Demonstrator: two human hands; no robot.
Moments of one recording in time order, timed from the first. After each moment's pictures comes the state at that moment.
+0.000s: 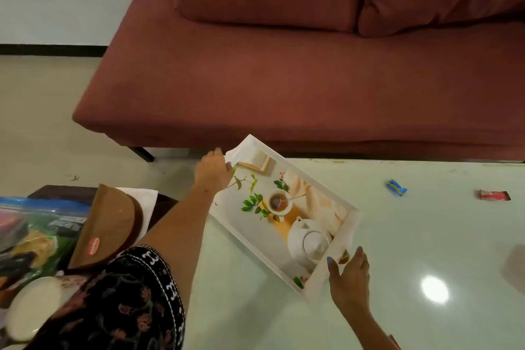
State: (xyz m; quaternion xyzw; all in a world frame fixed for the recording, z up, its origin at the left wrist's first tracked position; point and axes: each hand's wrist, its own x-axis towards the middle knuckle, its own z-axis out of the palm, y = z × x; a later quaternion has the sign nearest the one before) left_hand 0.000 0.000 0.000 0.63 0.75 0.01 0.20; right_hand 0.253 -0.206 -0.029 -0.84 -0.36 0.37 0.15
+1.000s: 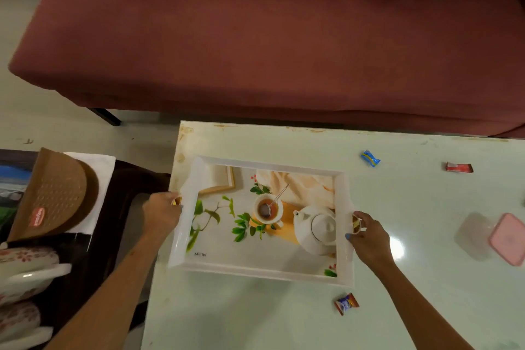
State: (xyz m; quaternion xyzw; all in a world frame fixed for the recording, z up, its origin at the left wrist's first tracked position) left_hand -0.020 -0.133 -0.040 0.44 0.83 0.12 0.33; right_hand 0.366 -0.185 -0.025 -0.84 -0.39 0.38 0.06
